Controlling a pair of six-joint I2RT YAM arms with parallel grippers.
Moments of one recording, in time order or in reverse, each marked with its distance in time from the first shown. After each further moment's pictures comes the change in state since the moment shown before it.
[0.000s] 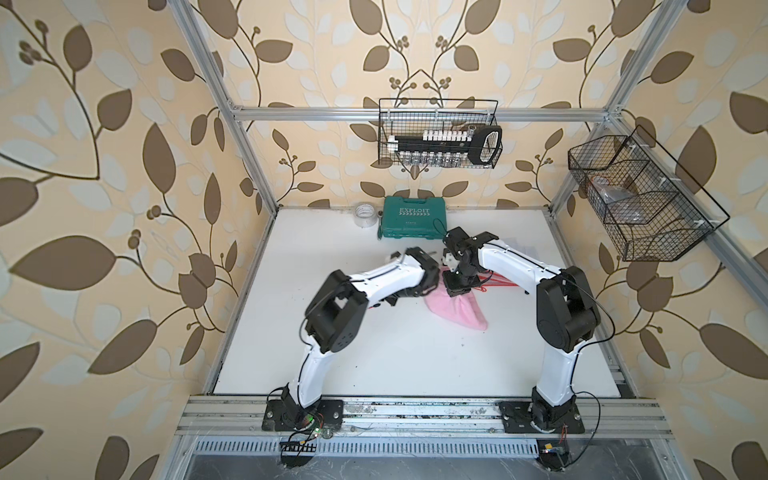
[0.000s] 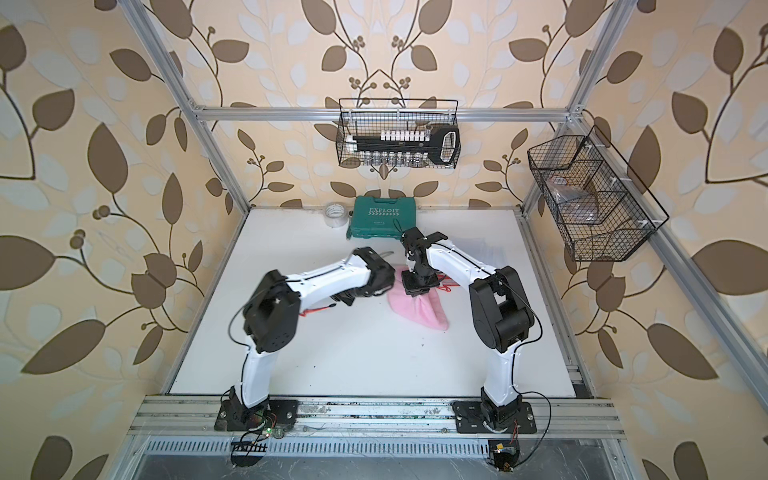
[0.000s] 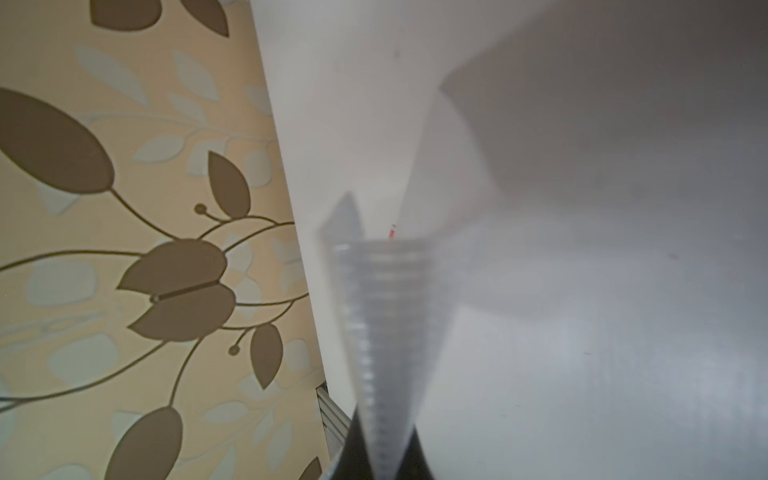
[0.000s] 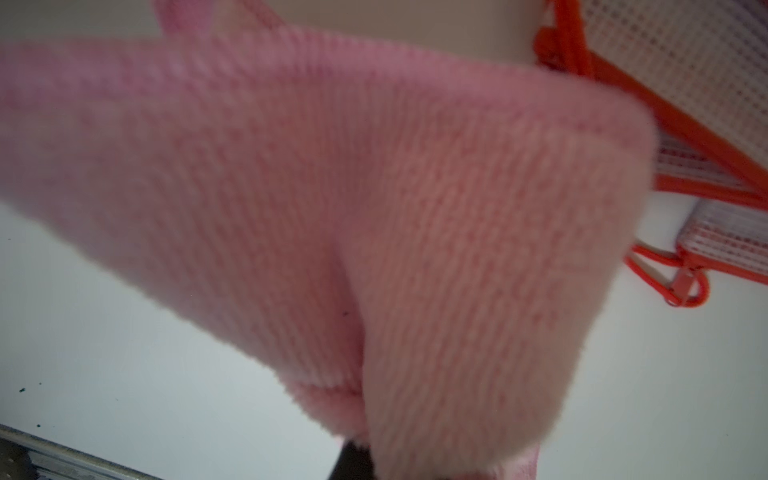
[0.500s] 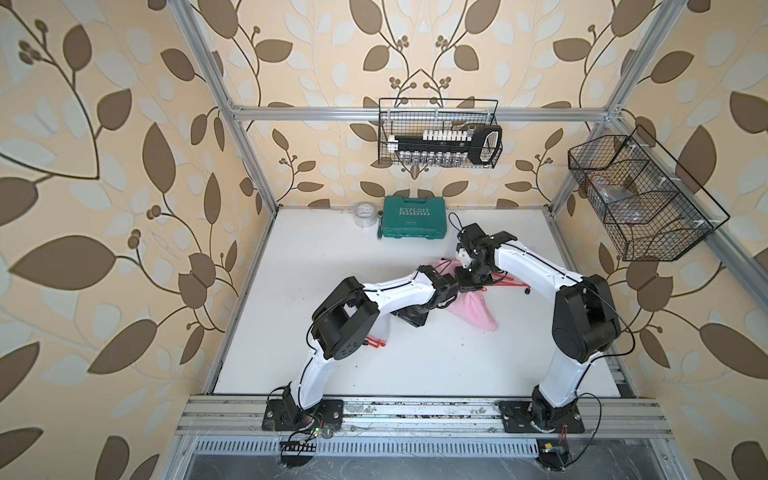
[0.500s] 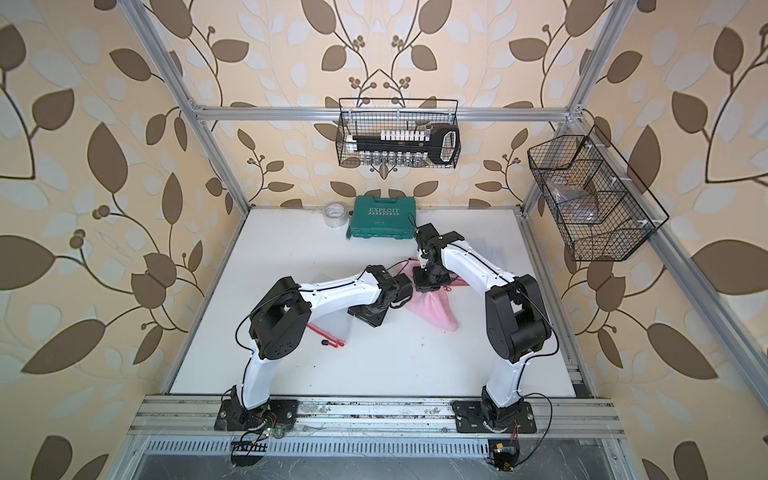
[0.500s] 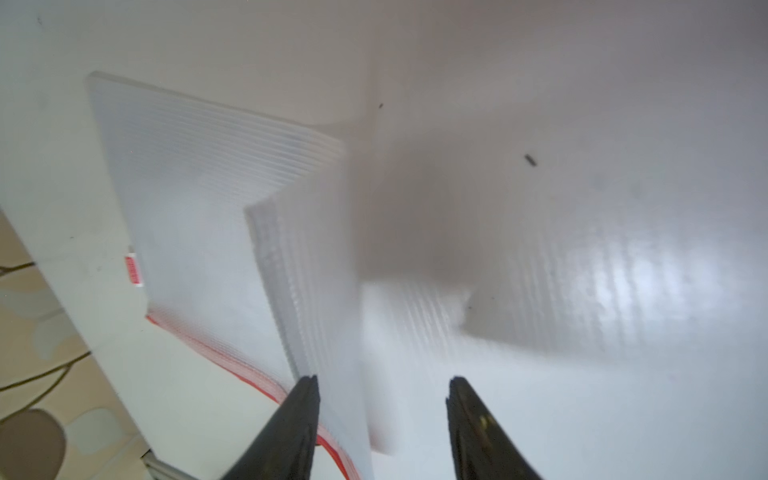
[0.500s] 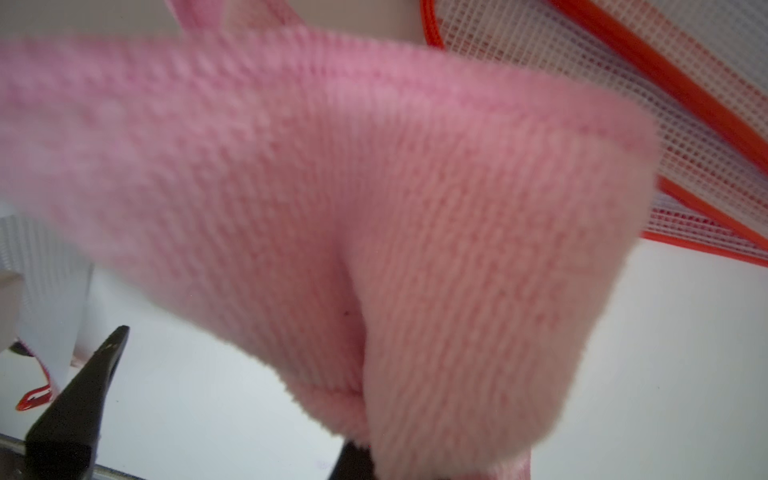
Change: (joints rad) left arm -0.013 -0.124 -0.141 0.420 0.438 0.079; right arm -0.037 -0.107 -0.043 0.014 0.019 -0.001
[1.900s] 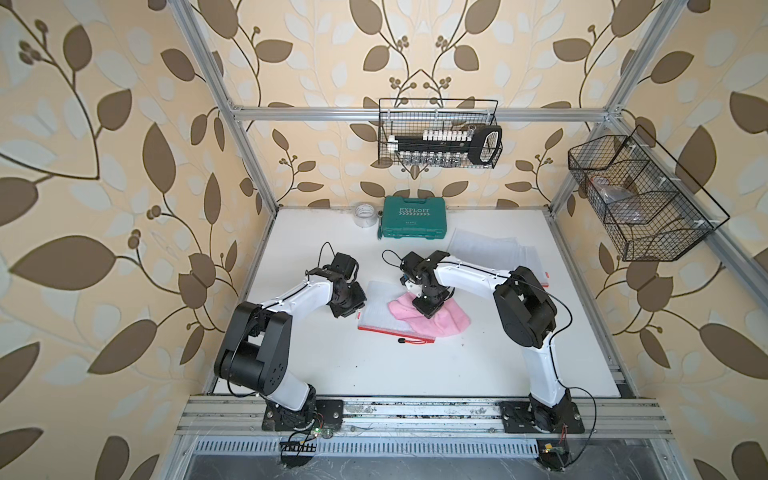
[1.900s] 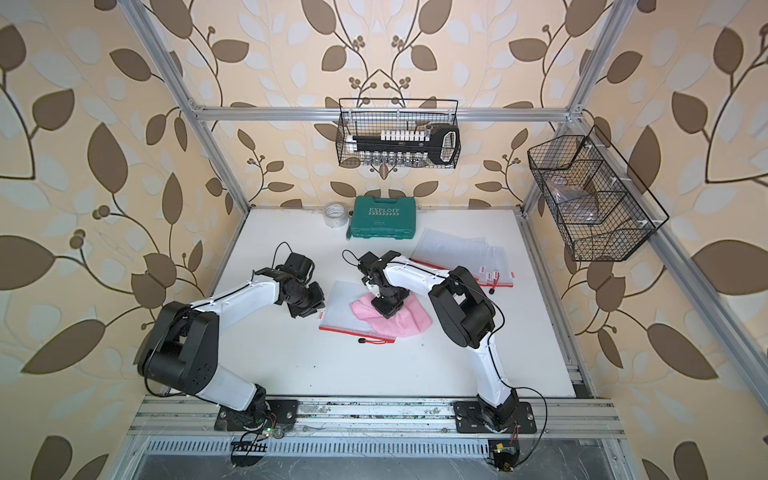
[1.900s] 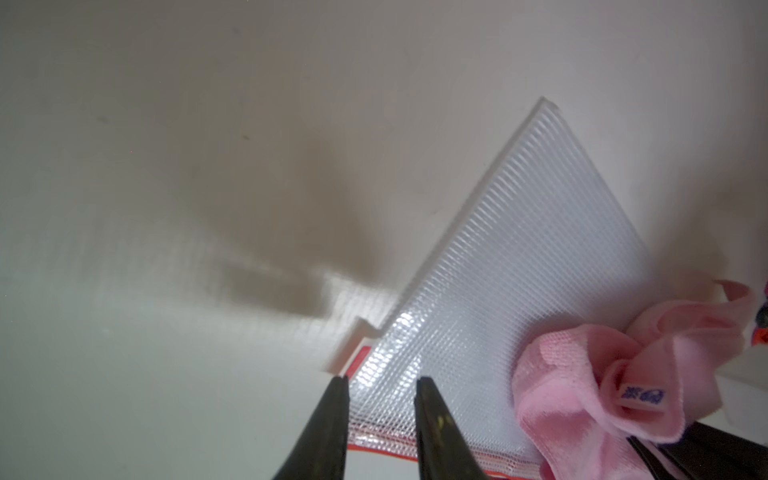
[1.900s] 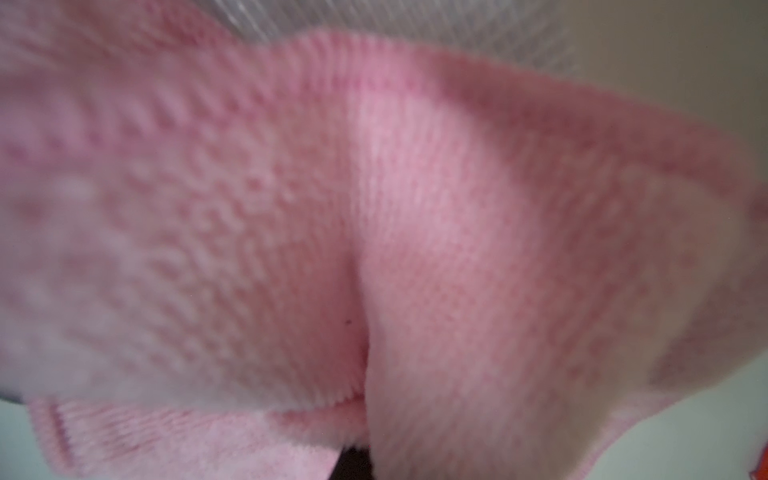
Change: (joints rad) left arm 0.594 -0.484 -0.665 0.565 0.507 -0.184; right arm 0.343 0.328 0.177 -0.043 0.141 -0.306
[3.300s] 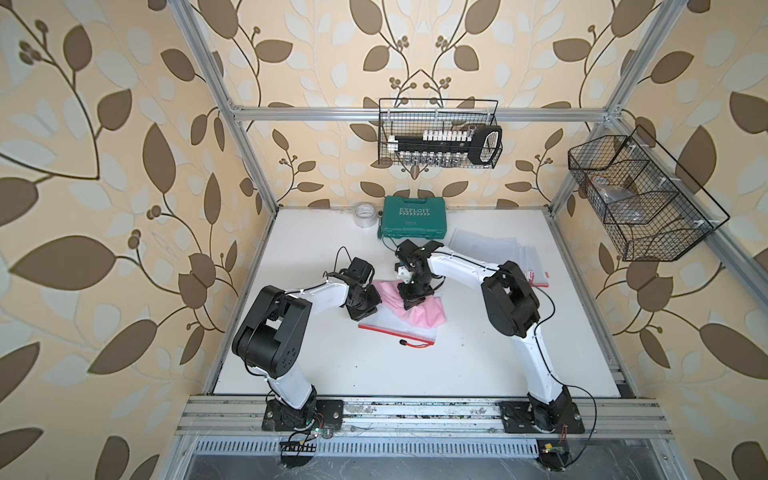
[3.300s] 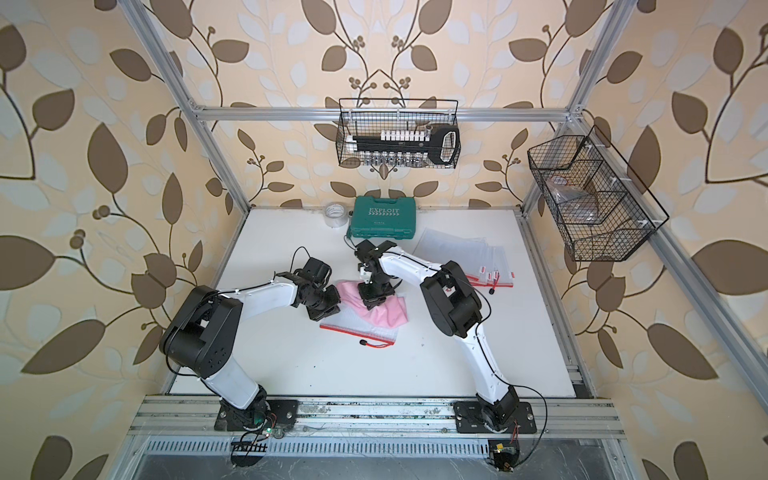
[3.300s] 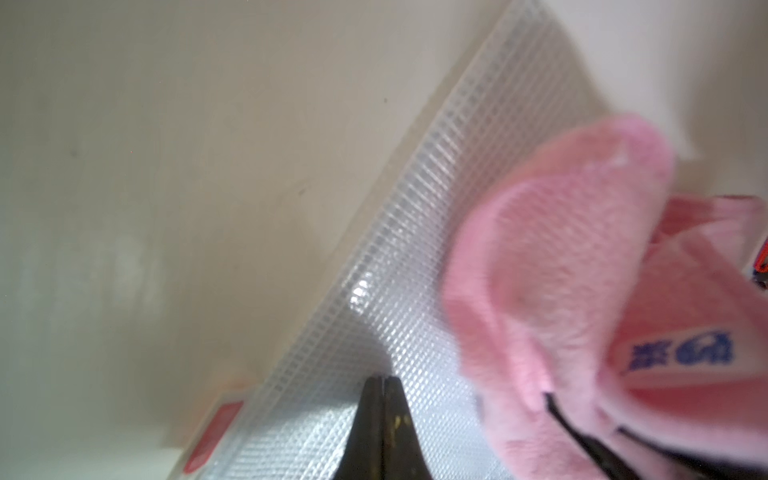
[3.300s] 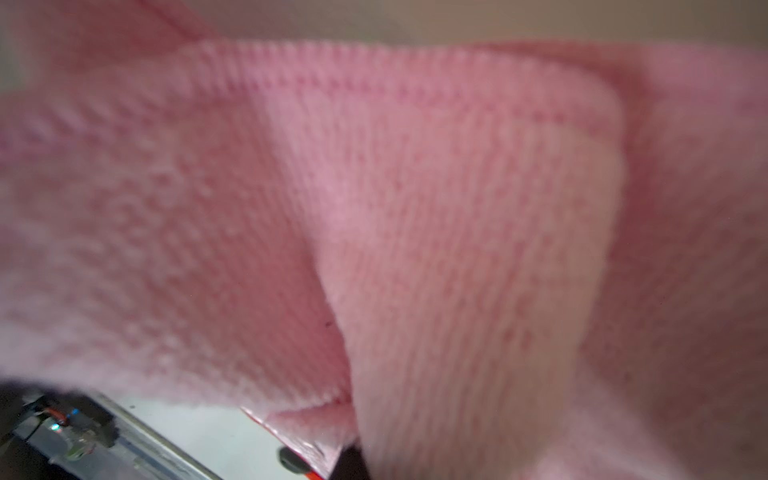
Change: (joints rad) left arm -0.065 0.097 -0.031 0.159 0.049 -0.090; right arm -0.104 0.094 0.148 -0.002 -0.251 0.327
